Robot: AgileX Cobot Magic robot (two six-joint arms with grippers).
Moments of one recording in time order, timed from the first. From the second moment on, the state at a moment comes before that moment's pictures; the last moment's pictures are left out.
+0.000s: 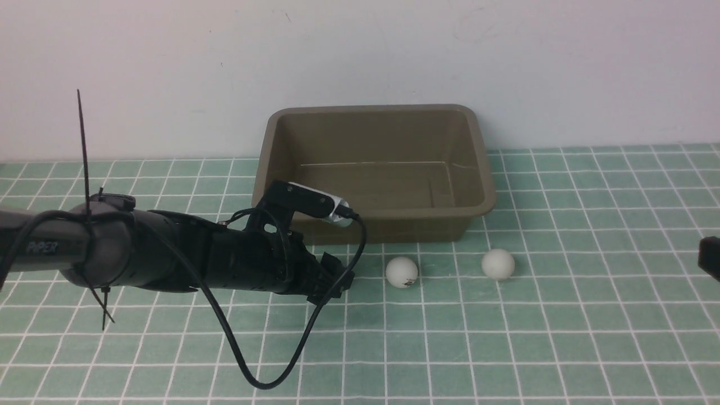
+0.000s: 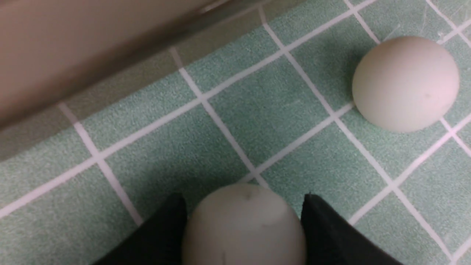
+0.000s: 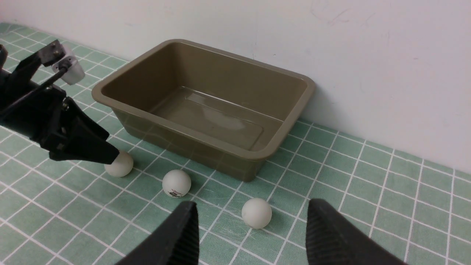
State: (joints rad) right arm -0.16 0.56 -0.63 0.89 0.86 -1.01; left arm -0.32 1.96 -0.96 -1.71 0.33 1.77
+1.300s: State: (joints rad) right arm -0.16 0.56 -0.63 0.88 0.90 -1.01; left arm -0.16 1.79 -1.25 -1.31 0.54 1.62
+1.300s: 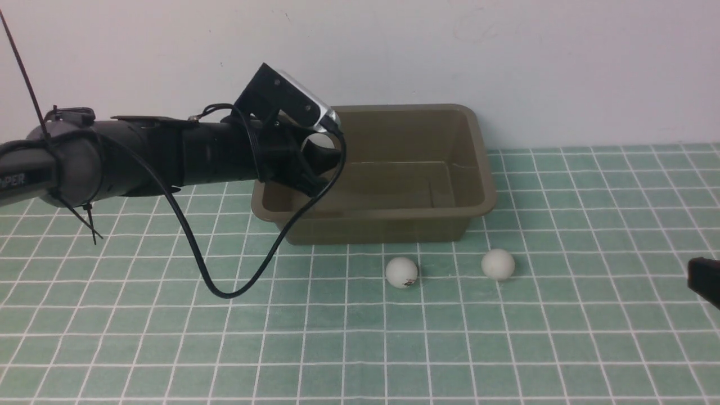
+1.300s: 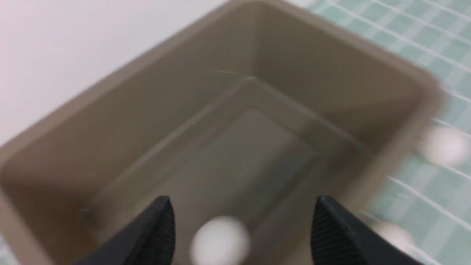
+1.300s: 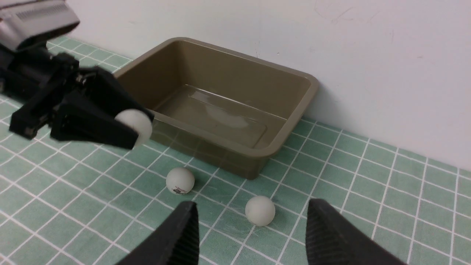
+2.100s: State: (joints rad) right arm -0.16 0.56 -0.63 0.92 0.89 -1.05; left arm -0.16 1.34 -1.25 -0.38 1.01 0.69
